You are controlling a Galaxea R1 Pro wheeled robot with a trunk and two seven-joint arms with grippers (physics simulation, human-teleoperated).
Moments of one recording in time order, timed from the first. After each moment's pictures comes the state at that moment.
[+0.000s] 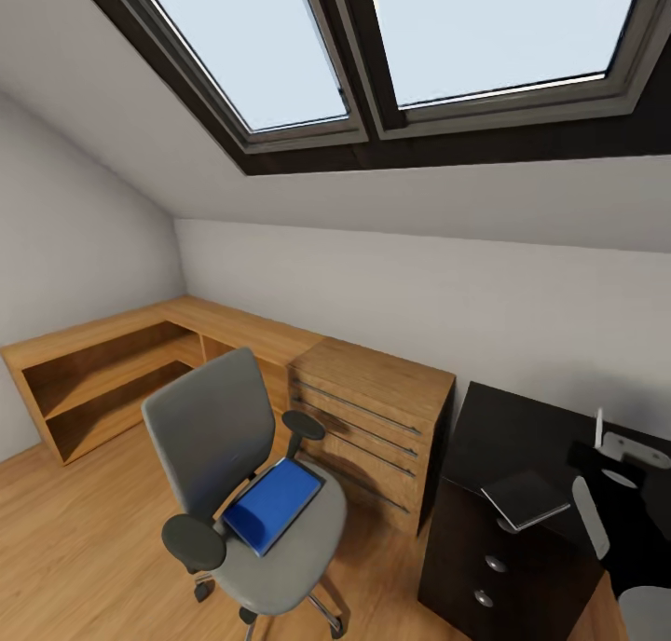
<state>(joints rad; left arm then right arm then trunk) 0.13 0.09 -0.06 -0.86 0.66 -0.06 0.62 -0.52 -0.23 -0.34 -0.98 -0.14 0.29 -0.36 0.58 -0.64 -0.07</state>
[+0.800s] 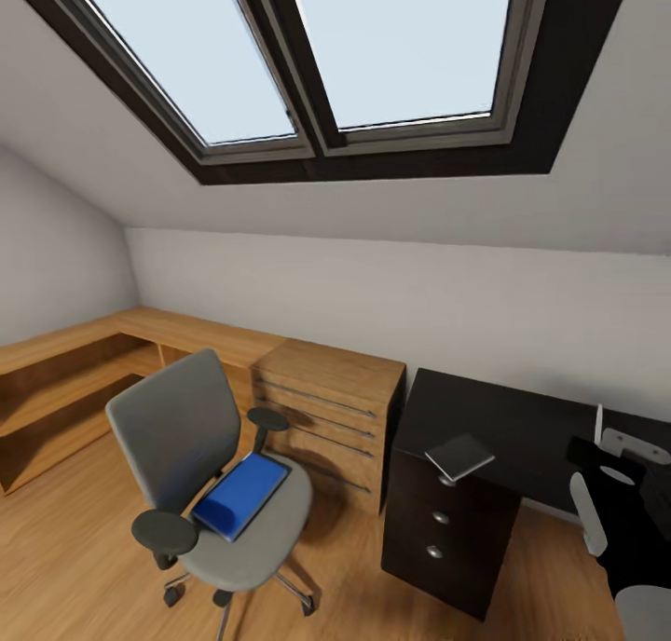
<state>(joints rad) 0.13 0.08 -0.26 -0.81 0.66 -0.10 0.59 -0.52 -0.22 -0.34 -1.01 -0.14 0.29 -0.37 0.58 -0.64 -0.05</state>
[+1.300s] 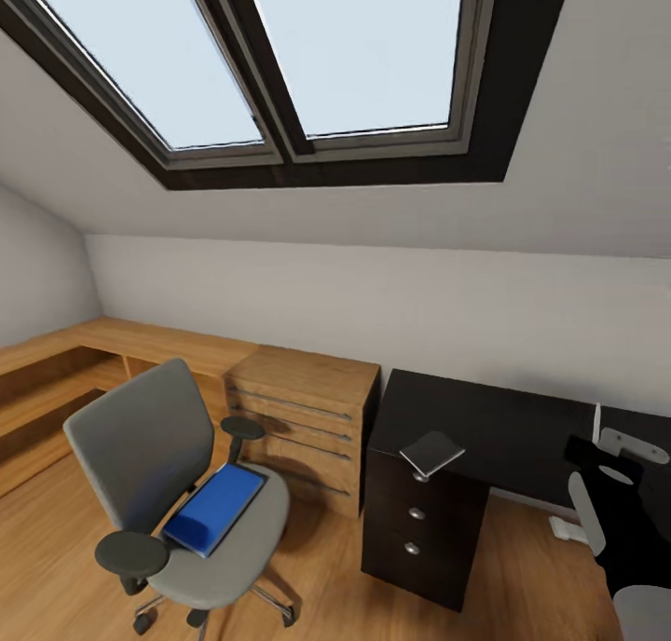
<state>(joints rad) 0.13 0.04 -0.35 -0.84 0.60 -0.13 0.59 -0.52 -0.22 -0.34 -1.01 -0.14 0.29 -0.37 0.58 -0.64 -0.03</state>
